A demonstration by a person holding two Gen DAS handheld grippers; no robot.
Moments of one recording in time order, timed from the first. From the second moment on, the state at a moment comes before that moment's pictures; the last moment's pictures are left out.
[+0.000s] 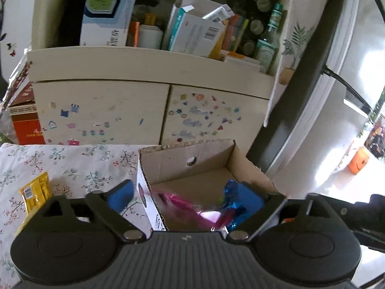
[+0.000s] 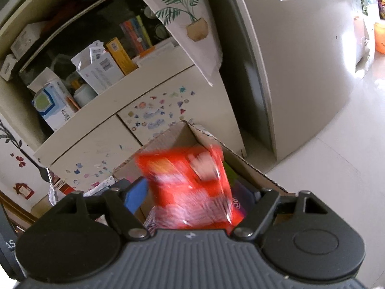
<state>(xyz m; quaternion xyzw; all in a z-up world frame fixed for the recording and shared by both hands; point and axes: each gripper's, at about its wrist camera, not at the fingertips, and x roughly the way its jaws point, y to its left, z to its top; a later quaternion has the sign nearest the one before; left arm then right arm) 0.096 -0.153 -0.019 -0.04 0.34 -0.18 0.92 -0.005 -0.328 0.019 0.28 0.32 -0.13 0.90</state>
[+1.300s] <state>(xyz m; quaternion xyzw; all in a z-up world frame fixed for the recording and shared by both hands) 0.145 -0.035 -0.037 -0.03 0.40 0.02 0.91 0.011 -0.249 0.022 0.16 0.32 0.03 0.93</state>
